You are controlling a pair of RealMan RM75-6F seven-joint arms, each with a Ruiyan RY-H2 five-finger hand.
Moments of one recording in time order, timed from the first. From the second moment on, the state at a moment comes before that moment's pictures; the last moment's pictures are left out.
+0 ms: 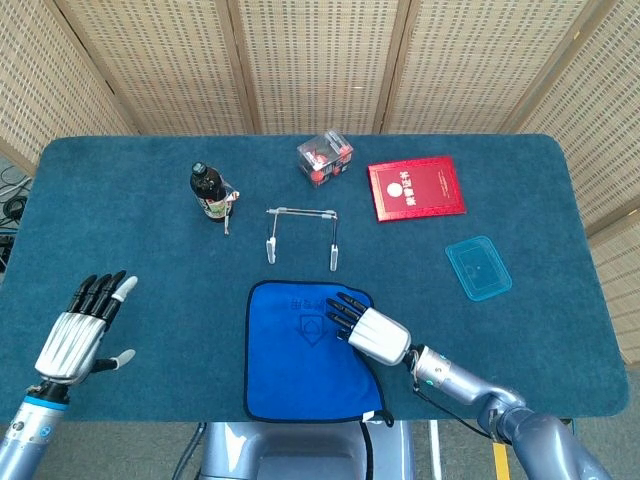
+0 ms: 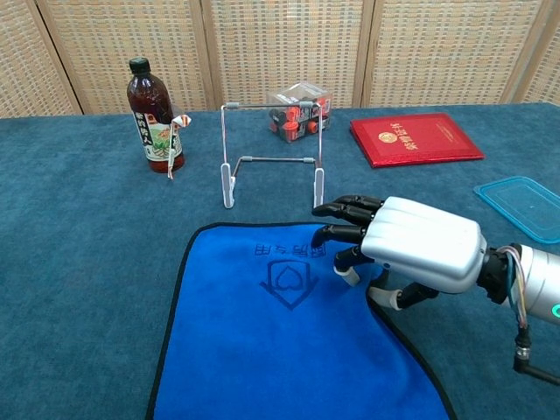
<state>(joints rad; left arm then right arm) -0.20 -1.19 -0.02 -1.69 1.63 1.36 0.19 0.69 -1.95 -0.18 -0.51 -1.90 1.46 0.19</state>
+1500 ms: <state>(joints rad) -0.74 -1.76 0.16 -0.55 2.12 1.51 -0.34 0.75 -1.89 -0.16 -0.65 -1.88 1.39 0.15</state>
